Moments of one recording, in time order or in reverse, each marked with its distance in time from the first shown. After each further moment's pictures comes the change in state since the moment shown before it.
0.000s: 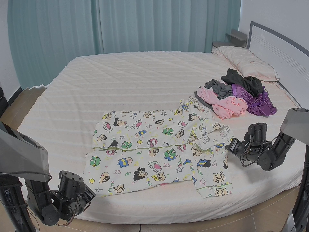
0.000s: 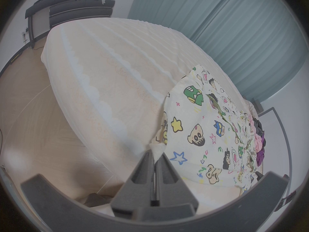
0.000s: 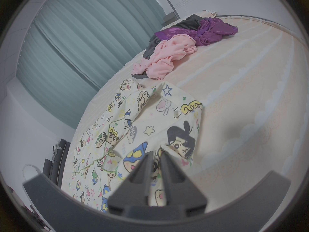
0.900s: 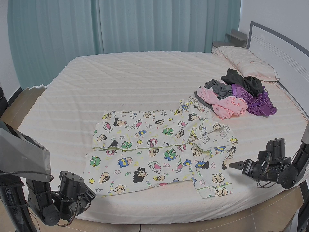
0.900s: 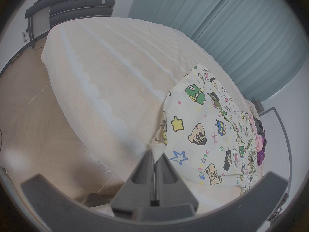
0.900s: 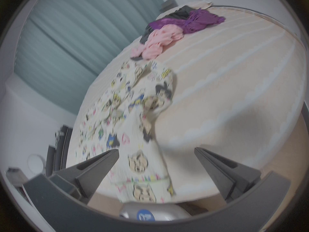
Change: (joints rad) left arm -0.003 0.019 -0.002 -0.015 -0.004 0.000; right arm -0.025 -0.247 0.409 -0.011 0.106 -0.051
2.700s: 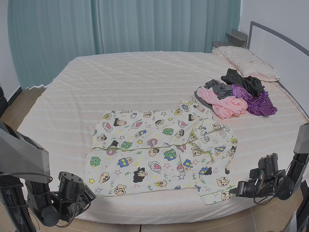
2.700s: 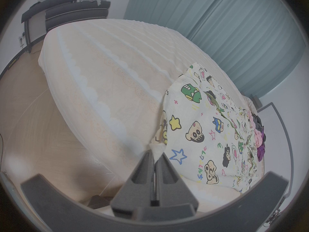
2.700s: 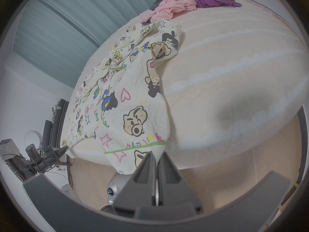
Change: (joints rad) left arm -0.008 -0.008 0.019 -0.022 0.000 0.036; right arm 0.103 0.065 0.134 -0.002 0.031 -0.114
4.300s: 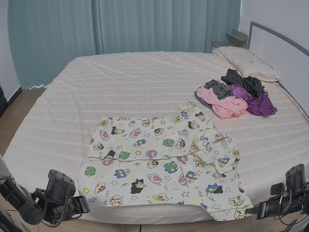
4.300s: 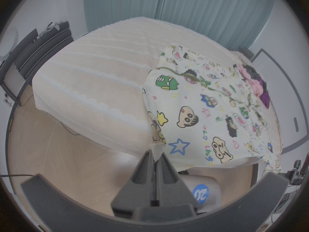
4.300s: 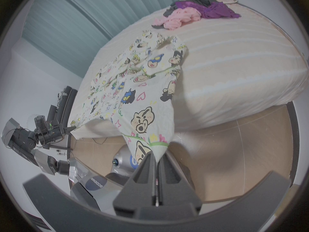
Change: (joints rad) left arm -0.042 -0.409 -0.080 0.626 -0.064 0.348; right arm 0.115 -0.688 0.156 0.539 -0.039 -0.004
